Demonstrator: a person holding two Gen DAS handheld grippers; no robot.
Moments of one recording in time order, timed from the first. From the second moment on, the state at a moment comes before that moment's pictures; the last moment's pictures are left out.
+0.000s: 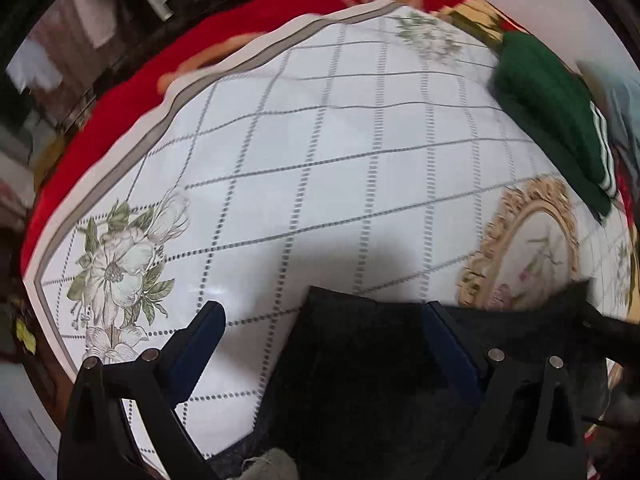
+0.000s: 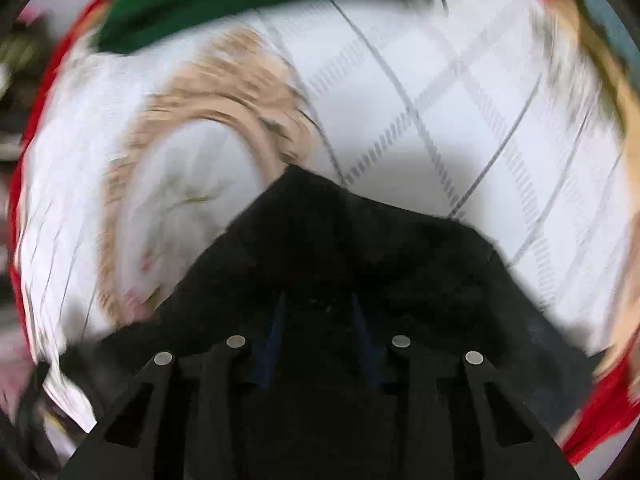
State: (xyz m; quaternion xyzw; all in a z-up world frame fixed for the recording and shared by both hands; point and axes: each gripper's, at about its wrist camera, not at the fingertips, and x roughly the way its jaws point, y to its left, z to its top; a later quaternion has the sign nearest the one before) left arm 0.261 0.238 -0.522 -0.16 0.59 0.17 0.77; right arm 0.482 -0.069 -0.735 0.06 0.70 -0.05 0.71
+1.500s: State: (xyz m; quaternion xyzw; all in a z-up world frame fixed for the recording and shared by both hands) left arm 0.327 0.037 -0.584 -0.09 0.67 -0.02 0.73; right arm 0.331 -0.284 -0.706 0.52 0.44 0.02 0.73
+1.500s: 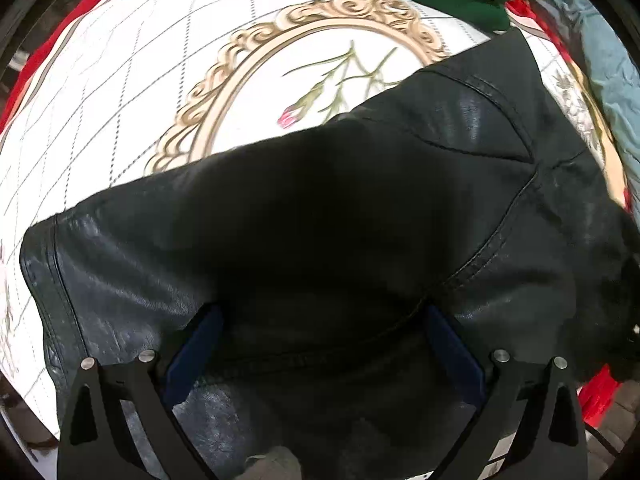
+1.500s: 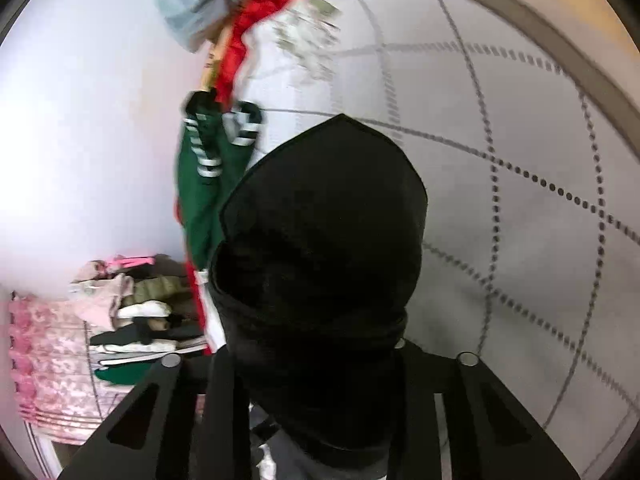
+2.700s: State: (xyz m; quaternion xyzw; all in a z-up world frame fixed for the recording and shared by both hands) left arm 0.151 0.314 -0.483 -0.29 0.54 0.25 0.75; right arm 0.316 0.142 -0.762 0.31 0.72 0.29 0.55
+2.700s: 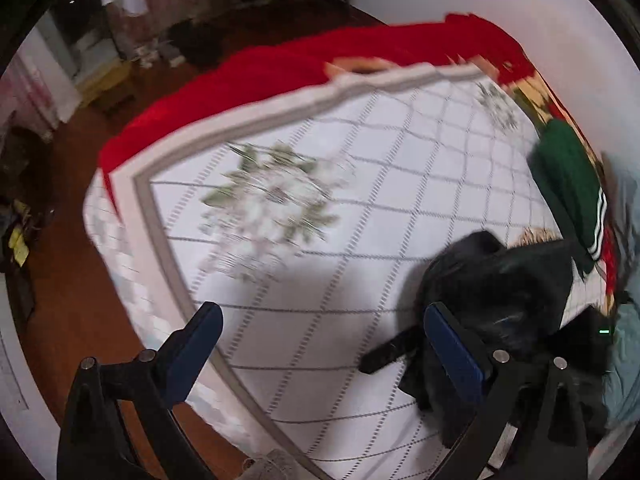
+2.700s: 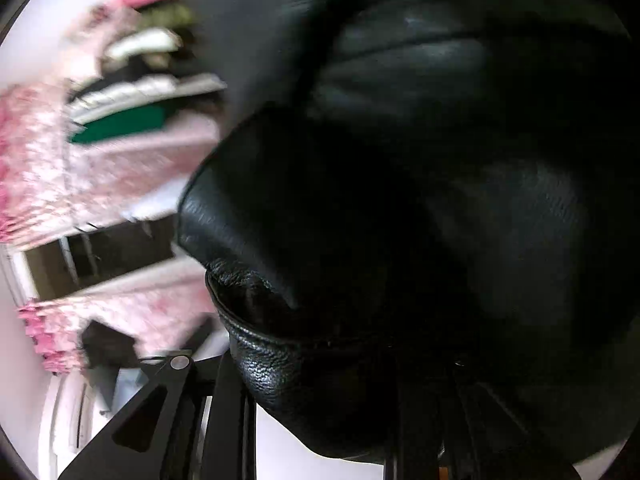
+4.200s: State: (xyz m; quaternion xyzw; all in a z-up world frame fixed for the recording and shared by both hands) left arm 0.220 0.257 -0.495 -0.20 0.59 0.17 0.76; right arm 0.371 0.083 -0.684 0.09 0.71 0.20 0.67
